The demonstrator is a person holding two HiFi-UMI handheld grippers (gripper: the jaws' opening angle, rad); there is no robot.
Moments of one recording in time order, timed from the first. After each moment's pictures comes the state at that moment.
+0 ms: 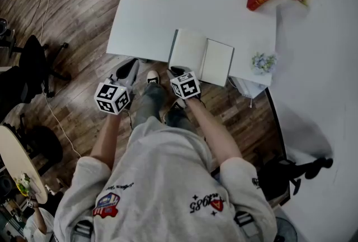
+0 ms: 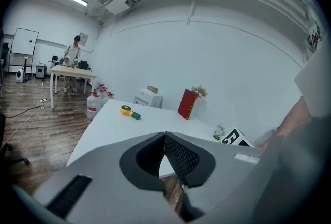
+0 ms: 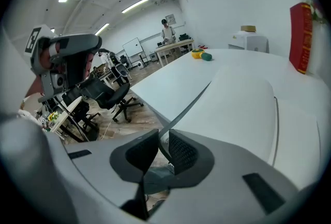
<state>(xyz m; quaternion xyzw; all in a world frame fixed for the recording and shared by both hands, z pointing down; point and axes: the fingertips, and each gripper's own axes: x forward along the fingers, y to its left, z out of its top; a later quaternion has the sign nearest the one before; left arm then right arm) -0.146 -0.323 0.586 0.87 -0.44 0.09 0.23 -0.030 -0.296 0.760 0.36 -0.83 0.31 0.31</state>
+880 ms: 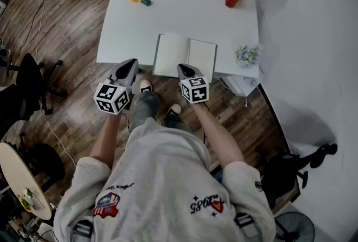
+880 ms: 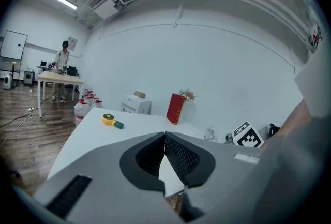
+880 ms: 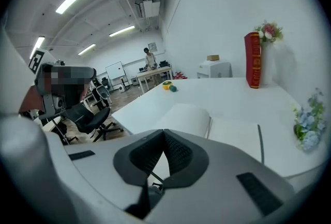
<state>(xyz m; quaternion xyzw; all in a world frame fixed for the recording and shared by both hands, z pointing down) -0.081 -0.309 0.549 0.89 -0.40 0.08 0.19 0.084 -0.295 0.684 0.49 -0.81 0.26 0.20</state>
